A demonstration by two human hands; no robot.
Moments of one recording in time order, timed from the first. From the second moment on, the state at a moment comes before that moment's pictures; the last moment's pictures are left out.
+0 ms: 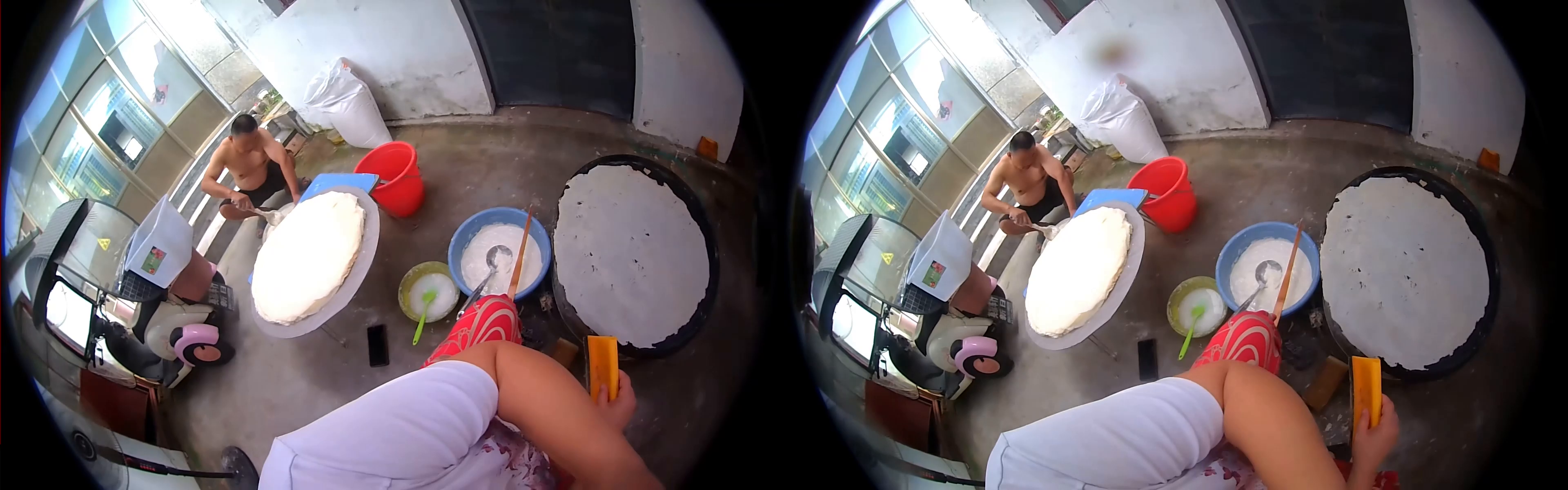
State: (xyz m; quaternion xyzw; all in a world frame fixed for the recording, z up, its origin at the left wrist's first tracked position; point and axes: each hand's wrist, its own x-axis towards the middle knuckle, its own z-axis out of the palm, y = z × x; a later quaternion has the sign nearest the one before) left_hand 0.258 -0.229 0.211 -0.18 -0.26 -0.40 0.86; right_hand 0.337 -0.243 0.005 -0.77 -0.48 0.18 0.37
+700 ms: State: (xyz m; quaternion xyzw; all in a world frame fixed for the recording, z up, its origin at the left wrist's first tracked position) left_hand 0.241 -0.107 0.096 0.05 0.08 0.07 0.99; right_hand 0.334 -0.245 0.019 -0.79 -0.50 0.11 0.34
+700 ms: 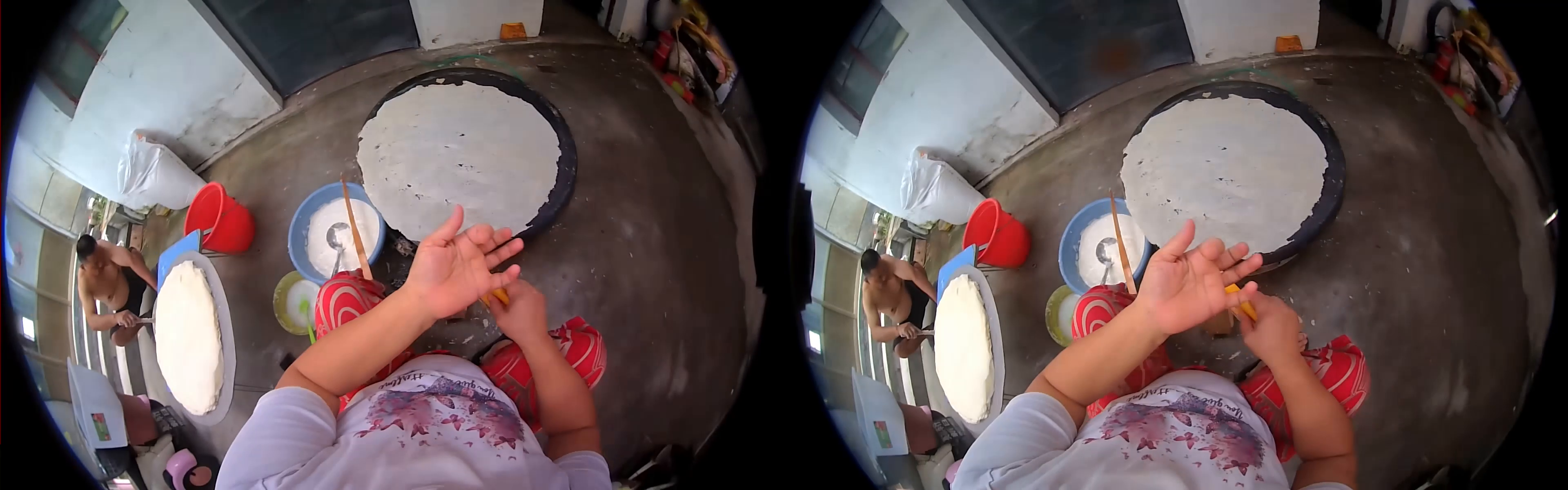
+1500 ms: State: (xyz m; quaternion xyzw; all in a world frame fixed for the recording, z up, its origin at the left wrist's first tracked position) left_hand 0.167 0.047 -0.022 0.97 0.23 0.07 0.11; right_hand 0.345 -0.256 0.006 -0.76 -0.40 0.26 0.44
